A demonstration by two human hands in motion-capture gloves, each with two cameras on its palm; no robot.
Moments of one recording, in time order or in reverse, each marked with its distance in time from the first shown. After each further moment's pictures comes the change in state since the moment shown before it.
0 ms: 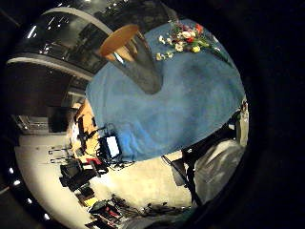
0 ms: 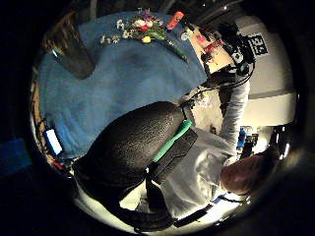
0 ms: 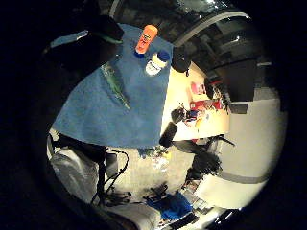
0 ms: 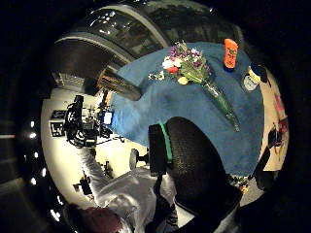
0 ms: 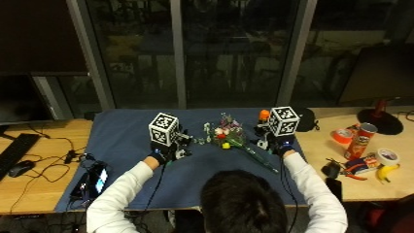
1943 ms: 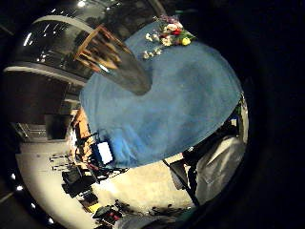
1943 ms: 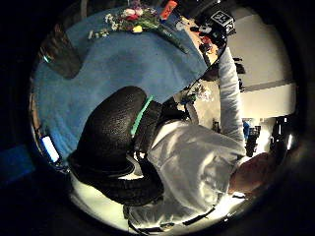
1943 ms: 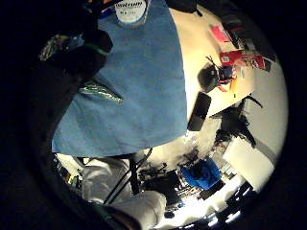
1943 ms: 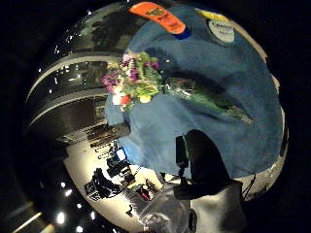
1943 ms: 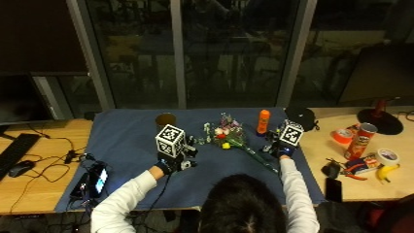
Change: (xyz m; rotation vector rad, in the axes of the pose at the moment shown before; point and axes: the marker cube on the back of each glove) left arm 0.031 0.004 0.043 0.032 -0.008 0.093; right arm 0.085 -0.034 0.122 -0.403 -0.289 0.623
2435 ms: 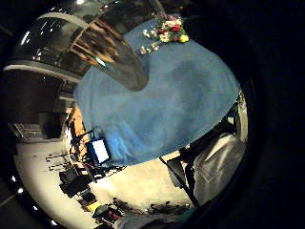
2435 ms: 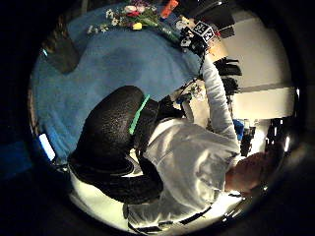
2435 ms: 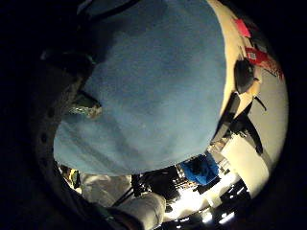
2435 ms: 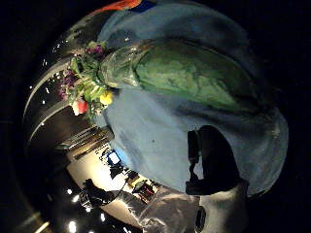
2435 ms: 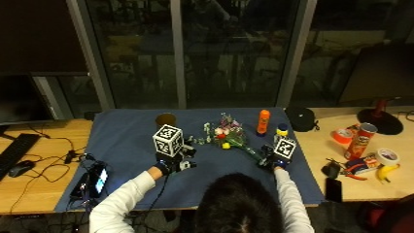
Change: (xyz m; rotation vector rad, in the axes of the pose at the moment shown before) left arm -0.005 0.004 0.008 -0.052 0.091 -0.009; right arm 0.006 -0.025 0.085 0.009 0.013 -0.084
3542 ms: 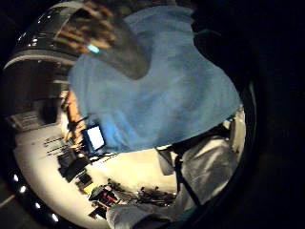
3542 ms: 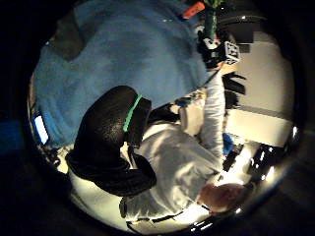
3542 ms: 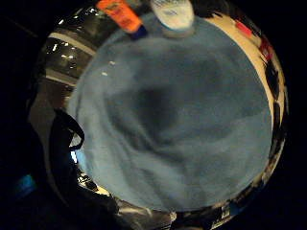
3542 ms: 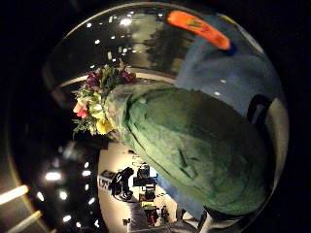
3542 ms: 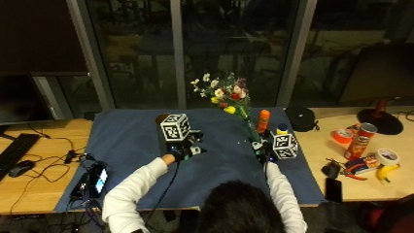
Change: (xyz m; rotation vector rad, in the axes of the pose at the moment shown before) left arm 0.010 -0.053 -0.007 -0.159 0.179 -0.166; right arm -0.068 0.031 -0.044 0.501 -0.646 -0.123
